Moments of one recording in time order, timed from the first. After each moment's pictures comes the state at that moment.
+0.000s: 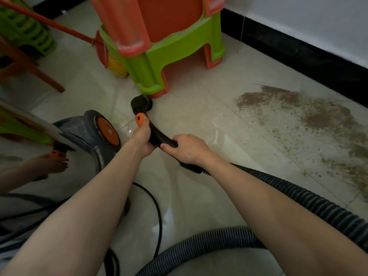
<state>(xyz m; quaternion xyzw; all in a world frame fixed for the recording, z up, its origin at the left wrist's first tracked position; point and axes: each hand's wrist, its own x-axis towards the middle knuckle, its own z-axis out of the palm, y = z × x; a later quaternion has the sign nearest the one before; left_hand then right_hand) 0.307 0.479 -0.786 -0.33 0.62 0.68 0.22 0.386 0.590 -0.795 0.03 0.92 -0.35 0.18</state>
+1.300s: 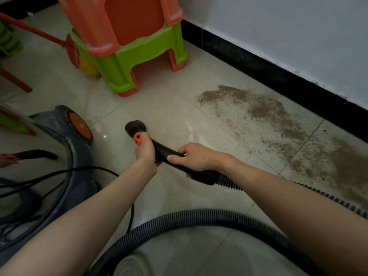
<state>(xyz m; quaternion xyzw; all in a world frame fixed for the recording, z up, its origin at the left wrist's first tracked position) 0.435 0.532 -0.788 -0.36 0.62 0.67 0.20 0.512 0.658 -0.744 0.06 0.85 -0.45 0.28</state>
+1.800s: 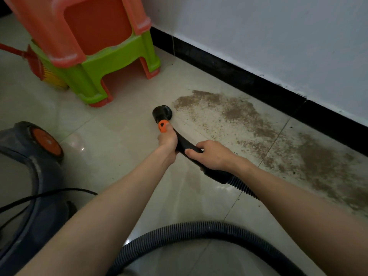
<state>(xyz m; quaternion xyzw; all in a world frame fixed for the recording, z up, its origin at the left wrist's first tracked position) 0.440 0.648 -0.787 -0.23 0.66 0.64 0.32 0.550 0.732 -0.746 0.20 0.88 -0.39 0.18</state>
